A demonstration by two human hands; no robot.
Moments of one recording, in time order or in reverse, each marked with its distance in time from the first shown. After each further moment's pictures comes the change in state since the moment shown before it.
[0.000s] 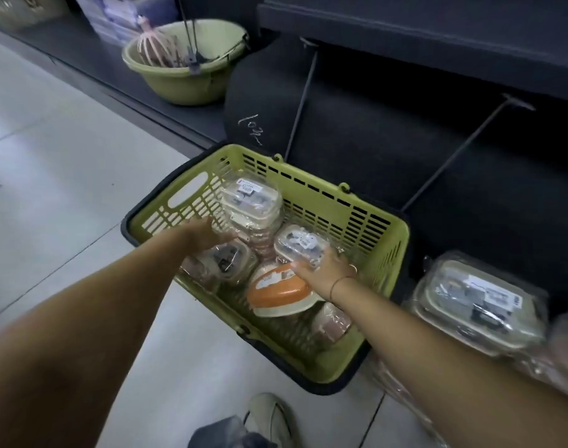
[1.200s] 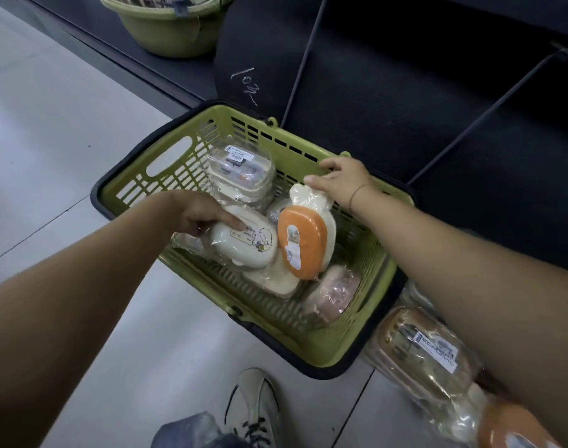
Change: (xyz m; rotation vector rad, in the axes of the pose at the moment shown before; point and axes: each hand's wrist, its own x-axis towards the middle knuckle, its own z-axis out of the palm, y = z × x) left_hand -0.003 0.014 0.008 -0.574 -0.471 -0.018; right_hand 0.059 -0.026 -0.061 0.262 0.185 -0.236
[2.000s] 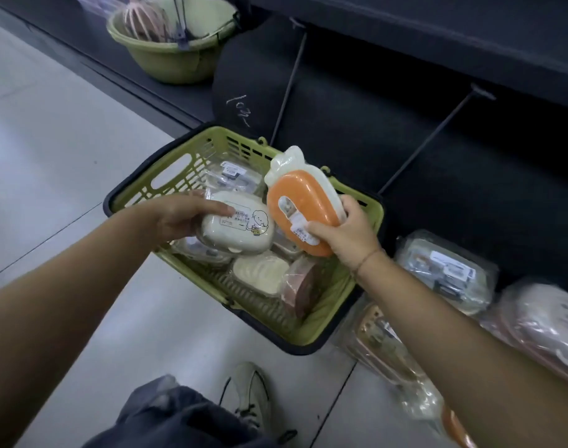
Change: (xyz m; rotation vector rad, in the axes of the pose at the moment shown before) left_hand -0.072 0.006 0.018 -0.349 0.029 0.295; right_hand -0.113 0.009 -0.018 0.291 0.089 -0.012
